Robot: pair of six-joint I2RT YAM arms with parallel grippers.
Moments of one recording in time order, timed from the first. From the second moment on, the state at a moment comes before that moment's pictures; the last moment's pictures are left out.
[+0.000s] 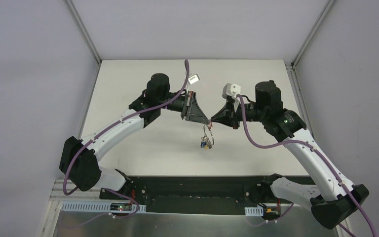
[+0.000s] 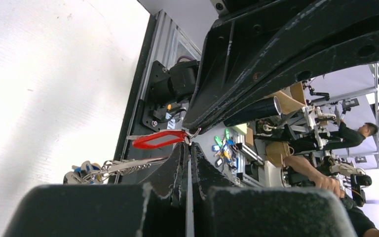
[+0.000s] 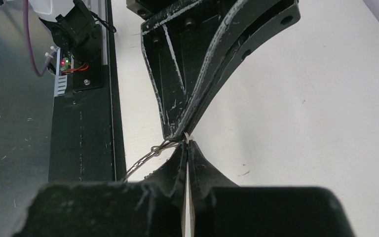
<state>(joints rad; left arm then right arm) -0.63 1.39 1.11 0.08 1.02 -0.77 0.55 1.05 1.15 -0.55 -0.80 -0.34</state>
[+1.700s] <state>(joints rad) -0.52 1.34 1.14 -0.14 0.83 -0.65 0.46 1.19 1.01 -0.35 -1.01 -0.14</state>
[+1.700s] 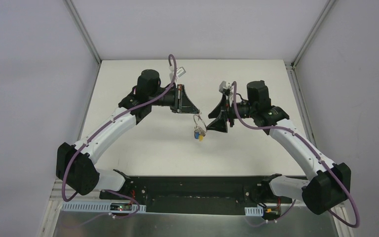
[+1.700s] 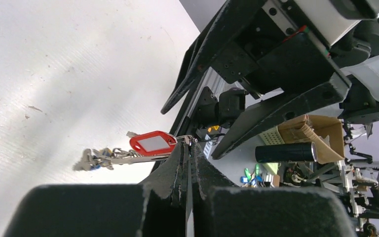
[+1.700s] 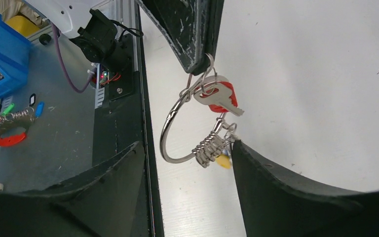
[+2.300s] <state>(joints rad) -0.51 1.34 1.12 -0.13 0.75 -0.67 0.59 1.28 1.00 -0.30 -0.87 -0.15</state>
